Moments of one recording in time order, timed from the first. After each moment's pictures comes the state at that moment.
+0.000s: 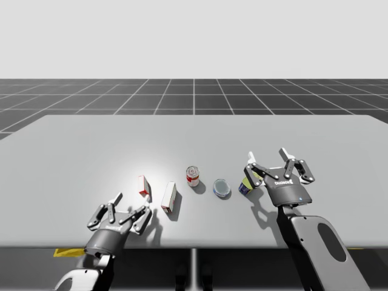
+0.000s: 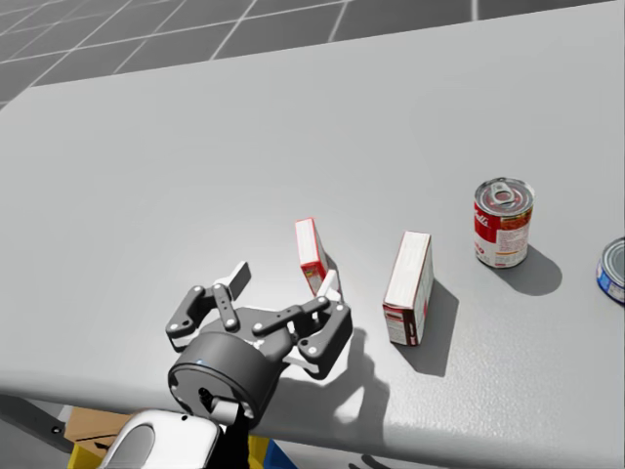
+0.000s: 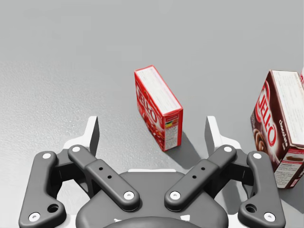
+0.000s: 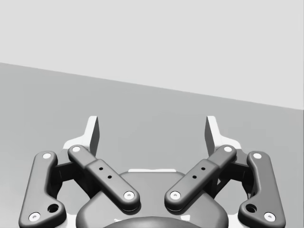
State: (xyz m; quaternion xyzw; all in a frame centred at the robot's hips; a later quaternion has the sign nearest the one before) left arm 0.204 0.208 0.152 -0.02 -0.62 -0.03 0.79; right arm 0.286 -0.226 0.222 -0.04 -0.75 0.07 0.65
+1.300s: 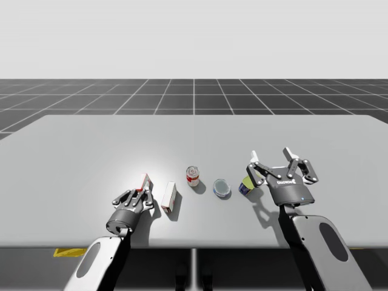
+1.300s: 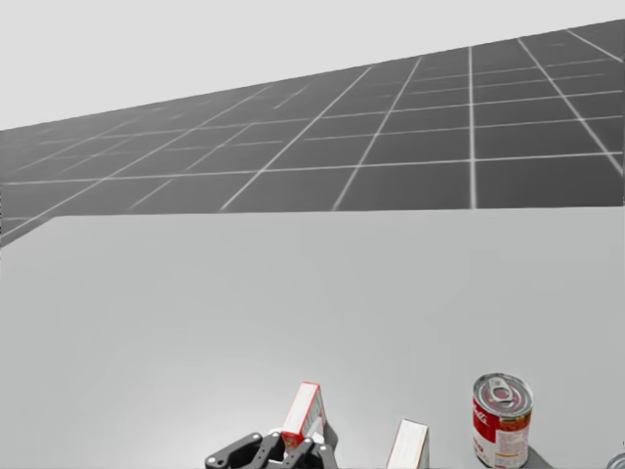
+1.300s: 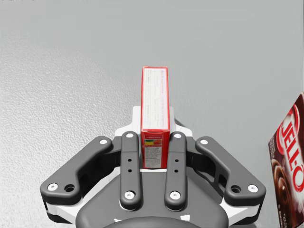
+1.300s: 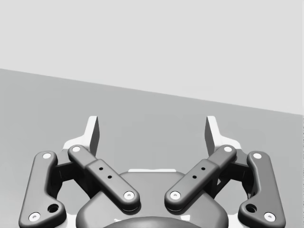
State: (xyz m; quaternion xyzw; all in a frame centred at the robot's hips) left arm 0.253 0.198 0.129 -0.01 -0.60 0.00 0.80; right arm 0.286 -0.231 0.222 -0.06 -0.76 0.06 0.65
